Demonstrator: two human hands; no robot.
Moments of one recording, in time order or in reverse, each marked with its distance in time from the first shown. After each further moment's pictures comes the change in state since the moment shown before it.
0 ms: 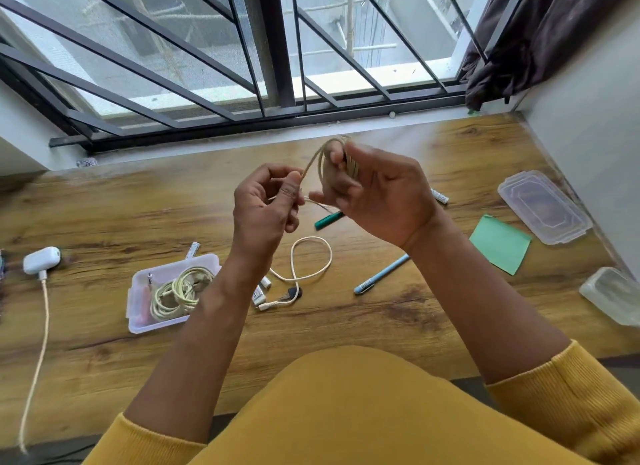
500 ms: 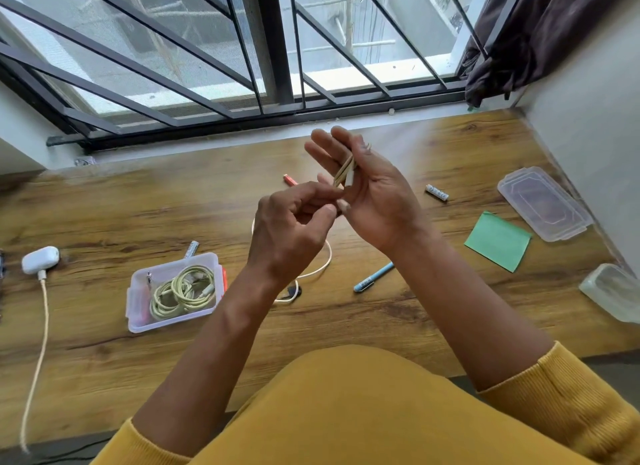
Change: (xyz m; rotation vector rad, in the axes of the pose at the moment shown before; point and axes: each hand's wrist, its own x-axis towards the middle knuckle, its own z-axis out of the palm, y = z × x) left_hand -0.024 0.009 0.021 0.414 -0.119 0.182; right_hand 0.005 0.021 0.000 0.147 0.398 -0.128
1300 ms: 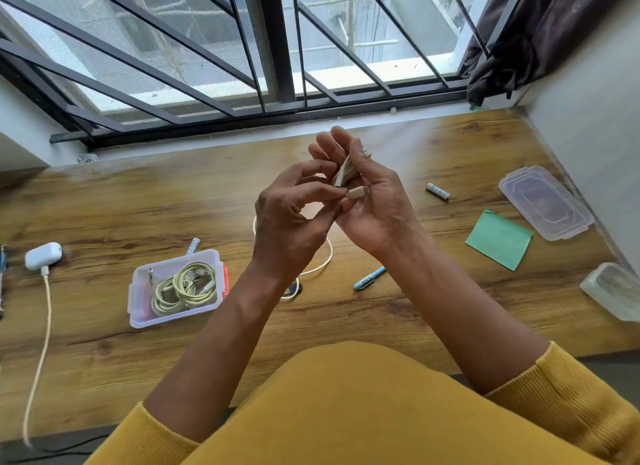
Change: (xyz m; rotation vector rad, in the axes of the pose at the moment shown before) left_hand 0.007 -0.013 0.006 0.115 0.137 0.316; right_hand -0.005 0.010 0.008 0.242 0.112 0.044
